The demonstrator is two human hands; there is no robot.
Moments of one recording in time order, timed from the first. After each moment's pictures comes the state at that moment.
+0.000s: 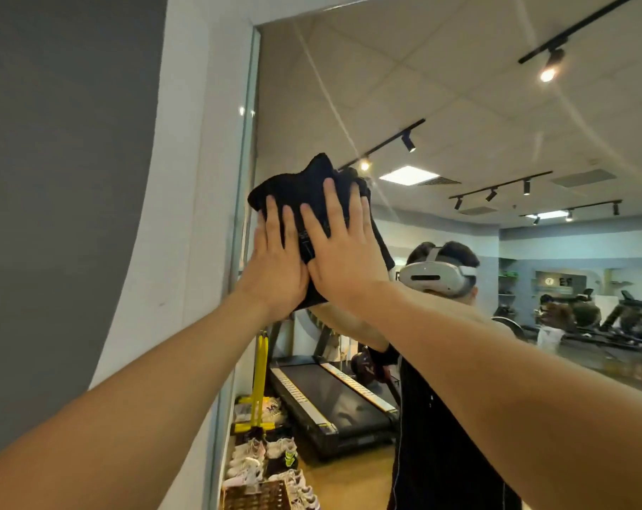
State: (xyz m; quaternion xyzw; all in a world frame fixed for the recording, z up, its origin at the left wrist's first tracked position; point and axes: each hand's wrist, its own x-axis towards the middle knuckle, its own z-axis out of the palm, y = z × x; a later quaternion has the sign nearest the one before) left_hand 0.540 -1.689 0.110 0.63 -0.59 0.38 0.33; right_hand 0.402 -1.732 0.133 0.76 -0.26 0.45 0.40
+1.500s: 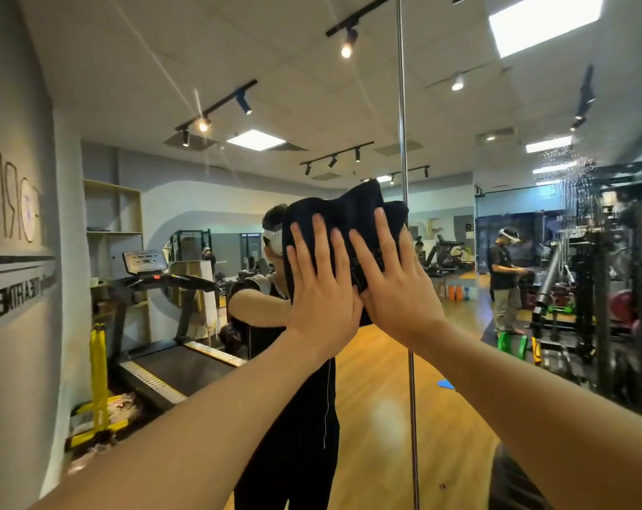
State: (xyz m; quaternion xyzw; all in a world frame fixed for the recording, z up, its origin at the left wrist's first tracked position) left_hand 0.079 -1.754 0.002 0.45 -0.70 0.35 0.41; right_hand -0.075 -1.759 0.011 0.67 -0.41 0.38 0.48
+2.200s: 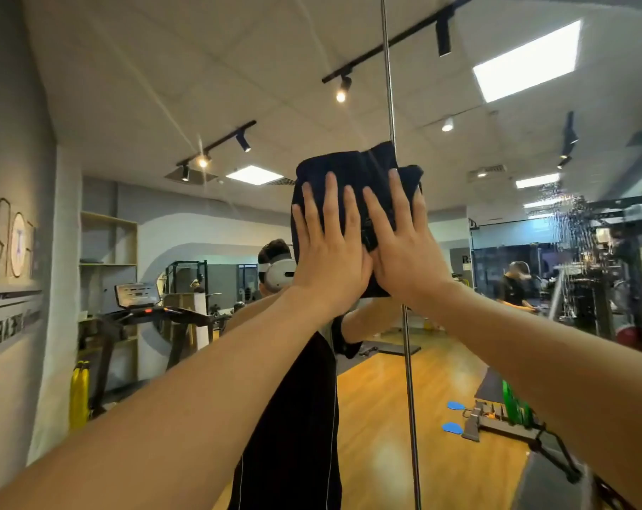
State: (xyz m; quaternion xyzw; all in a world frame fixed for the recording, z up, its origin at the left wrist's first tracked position) left_hand 0.050 -1.773 0.121 0.42 -0.69 0.39 0.44; right_hand -0.100 -1.782 0.124 0.64 -0.42 0.43 0.48
